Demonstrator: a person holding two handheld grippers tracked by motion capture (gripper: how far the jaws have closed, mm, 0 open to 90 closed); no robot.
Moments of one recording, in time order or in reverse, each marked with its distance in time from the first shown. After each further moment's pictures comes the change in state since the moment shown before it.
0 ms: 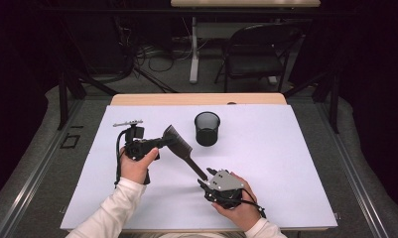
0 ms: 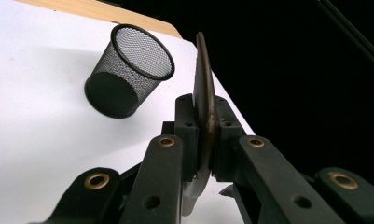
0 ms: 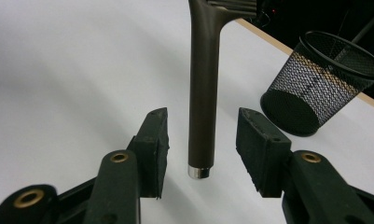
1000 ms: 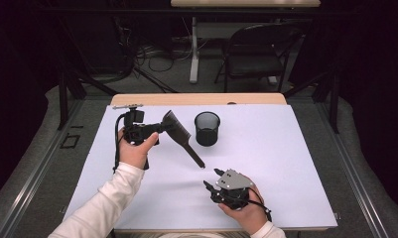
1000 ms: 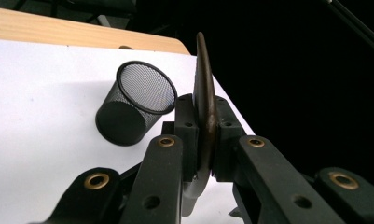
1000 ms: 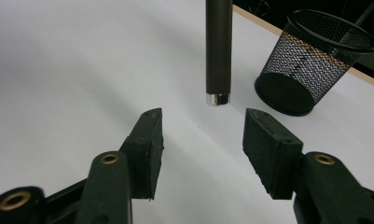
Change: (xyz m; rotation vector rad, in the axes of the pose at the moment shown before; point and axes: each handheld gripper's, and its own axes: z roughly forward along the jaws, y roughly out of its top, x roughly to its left) left arm -0.016 0.039 -0.001 -0.011 0.057 0.054; right arm -0.011 -0.009 -0.010 0.020 0.007 0.058
